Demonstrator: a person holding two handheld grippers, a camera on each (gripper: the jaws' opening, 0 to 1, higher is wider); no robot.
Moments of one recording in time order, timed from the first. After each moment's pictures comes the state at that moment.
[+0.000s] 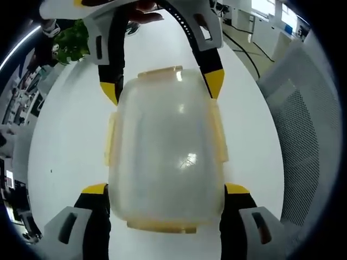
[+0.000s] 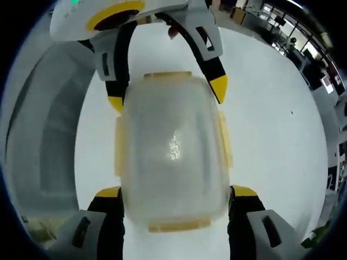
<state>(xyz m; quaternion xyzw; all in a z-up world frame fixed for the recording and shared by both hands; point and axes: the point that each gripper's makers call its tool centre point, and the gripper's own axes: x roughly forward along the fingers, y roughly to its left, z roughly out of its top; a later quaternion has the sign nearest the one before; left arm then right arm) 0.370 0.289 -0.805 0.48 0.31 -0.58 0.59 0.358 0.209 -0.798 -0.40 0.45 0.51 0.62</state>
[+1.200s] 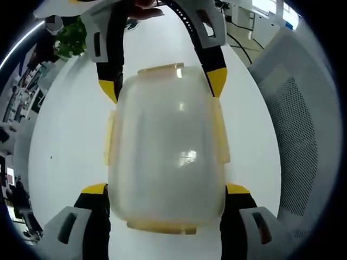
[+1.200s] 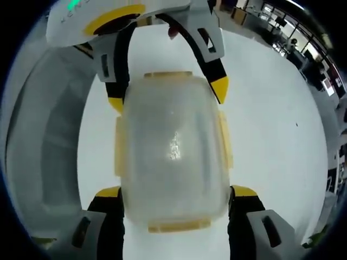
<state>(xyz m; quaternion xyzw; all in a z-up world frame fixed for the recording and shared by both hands) 0.363 0.332 -0.806 0.49 0.32 -0.57 0.59 0.351 0.253 -0.799 -0.40 0.44 0.51 0.62</state>
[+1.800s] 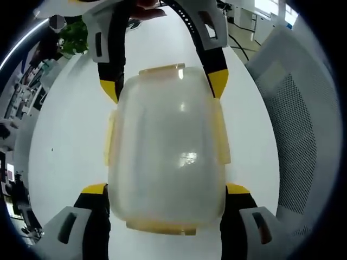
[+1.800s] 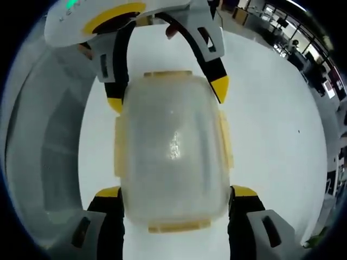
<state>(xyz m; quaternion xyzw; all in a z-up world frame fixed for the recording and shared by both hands) 0.360 0.352 -0.806 0.48 0.32 -0.56 0.59 0.348 0.273 -0.799 -0.40 0.44 0.51 0.62</state>
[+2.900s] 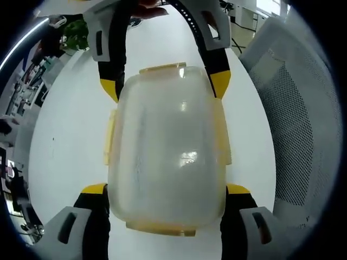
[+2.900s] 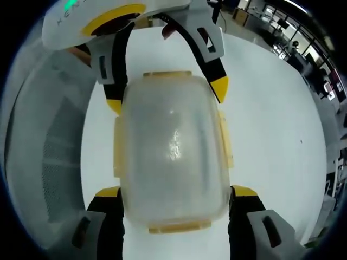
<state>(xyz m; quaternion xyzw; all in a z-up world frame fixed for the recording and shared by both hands) 0.352 0.383 -0.807 0.48 0.32 -0.56 0.60 0.341 0.305 -0.800 -0.40 0.44 0.51 0.62</state>
